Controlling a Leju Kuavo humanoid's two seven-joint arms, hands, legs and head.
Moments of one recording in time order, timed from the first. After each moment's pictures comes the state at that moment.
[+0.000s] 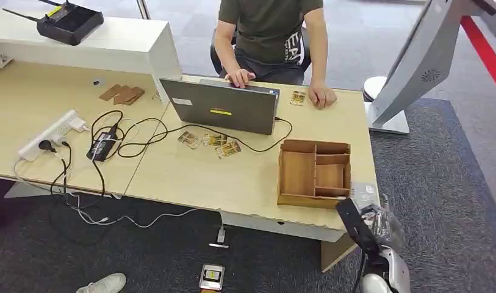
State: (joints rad) left arm -0.09 0.09 -1.00 -0.40 1.34 0.29 -0.04; right arm -0.22 -0.33 0.68 -1.20 0.62 -0.51 0.50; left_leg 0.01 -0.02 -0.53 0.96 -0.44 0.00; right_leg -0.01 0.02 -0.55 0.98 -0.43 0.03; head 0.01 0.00
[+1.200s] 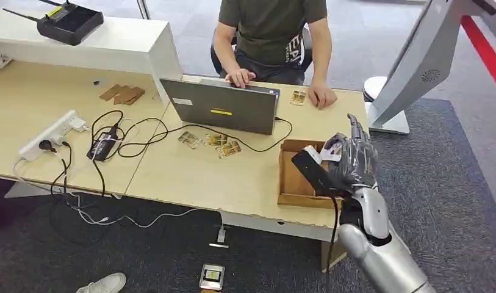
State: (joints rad) left arm -0.16 0.11 -1.15 -0.45 1.33 0.29 0.03; right arm -0.53 -0.22 0.78 -1.38 0.90 -0.32 0.51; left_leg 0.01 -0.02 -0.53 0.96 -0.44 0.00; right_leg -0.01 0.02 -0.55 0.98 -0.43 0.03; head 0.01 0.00
